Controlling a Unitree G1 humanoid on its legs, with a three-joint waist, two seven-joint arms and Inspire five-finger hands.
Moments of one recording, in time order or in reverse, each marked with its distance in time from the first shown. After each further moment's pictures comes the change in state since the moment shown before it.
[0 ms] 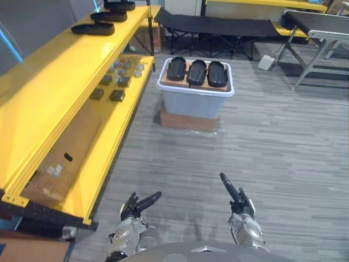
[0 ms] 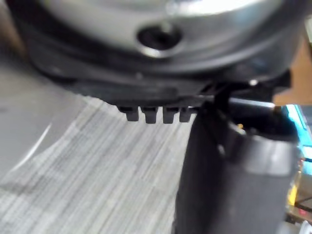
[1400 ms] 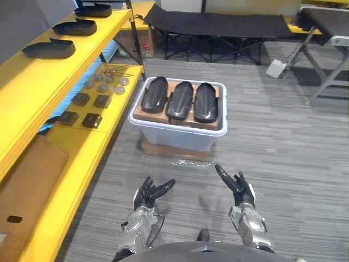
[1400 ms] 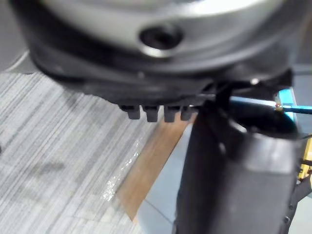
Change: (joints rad) left arm 0.061 -0.011 -0.156 -0.163 -0.079 0.003 -0.014; right arm 0.020 -0.030 0.141 -0.122 -0.105 -0.024 -0.049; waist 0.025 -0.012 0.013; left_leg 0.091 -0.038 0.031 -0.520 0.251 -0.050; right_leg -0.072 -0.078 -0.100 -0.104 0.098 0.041
